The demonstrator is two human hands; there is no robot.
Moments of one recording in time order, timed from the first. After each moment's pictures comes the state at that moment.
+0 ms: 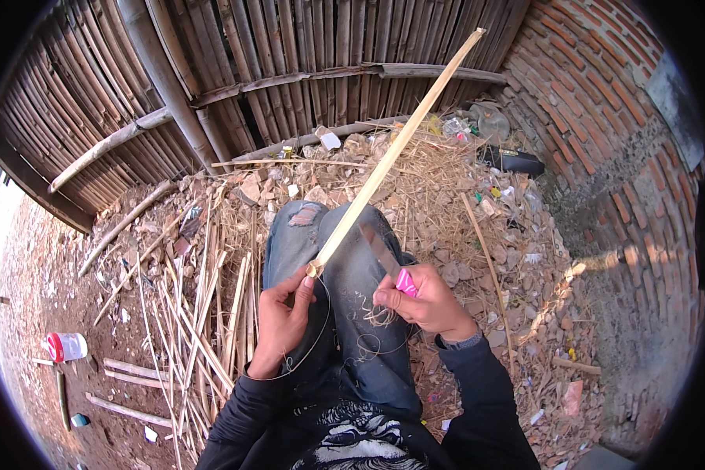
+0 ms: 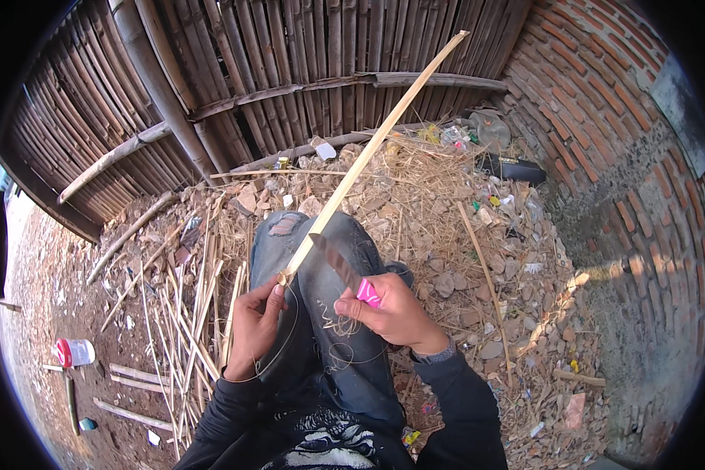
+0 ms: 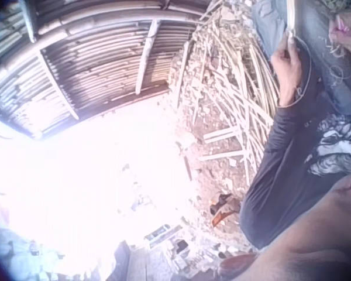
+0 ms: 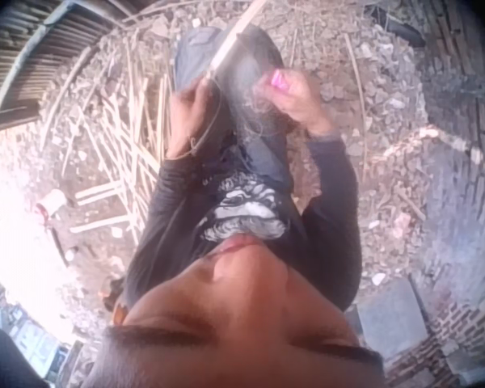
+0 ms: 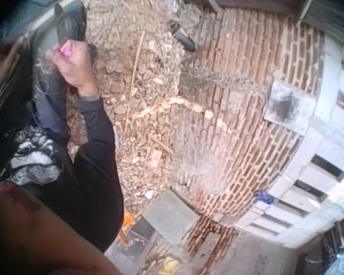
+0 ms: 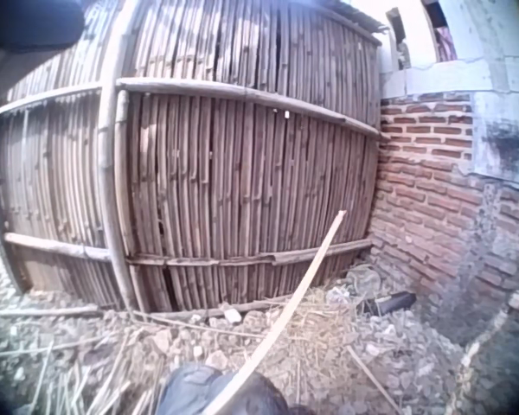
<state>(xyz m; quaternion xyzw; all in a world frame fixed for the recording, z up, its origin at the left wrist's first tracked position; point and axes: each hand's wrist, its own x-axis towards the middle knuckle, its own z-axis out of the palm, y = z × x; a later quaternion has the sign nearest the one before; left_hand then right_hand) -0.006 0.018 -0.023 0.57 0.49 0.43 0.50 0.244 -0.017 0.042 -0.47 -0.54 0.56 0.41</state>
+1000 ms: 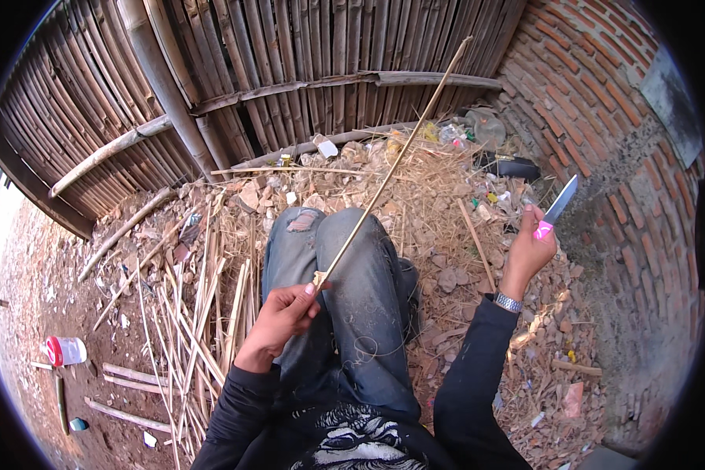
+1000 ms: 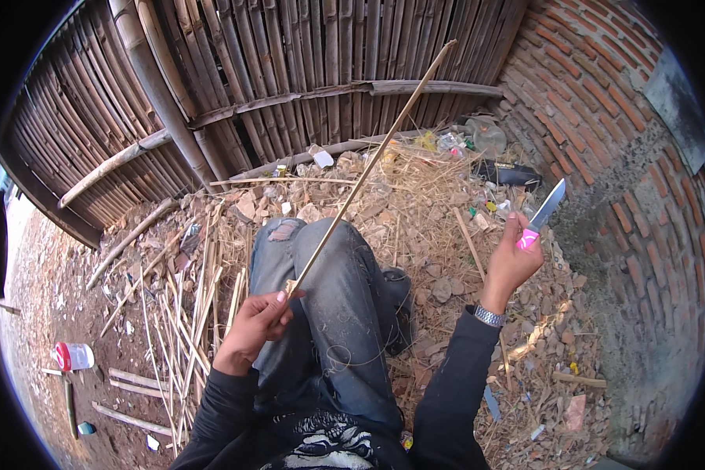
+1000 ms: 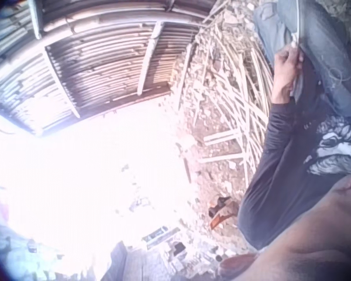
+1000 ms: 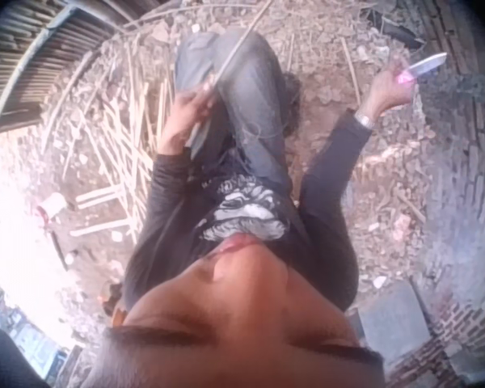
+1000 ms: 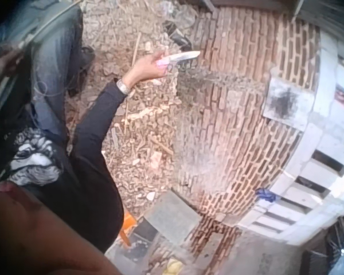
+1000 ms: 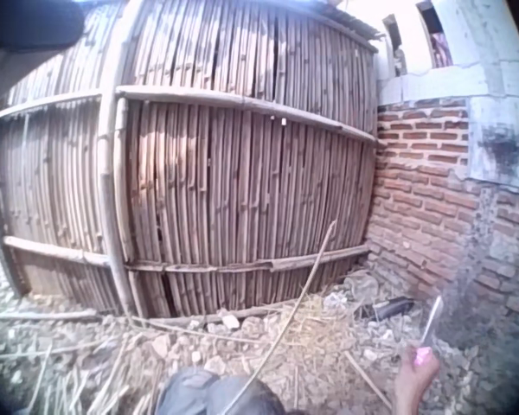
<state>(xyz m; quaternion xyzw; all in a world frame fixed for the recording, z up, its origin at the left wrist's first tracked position) -0.015 0.029 0.004 0.42 0.41 0.27 0.76 0.412 0.011 0.030 -0.69 -0.31 -0.20 0.62</state>
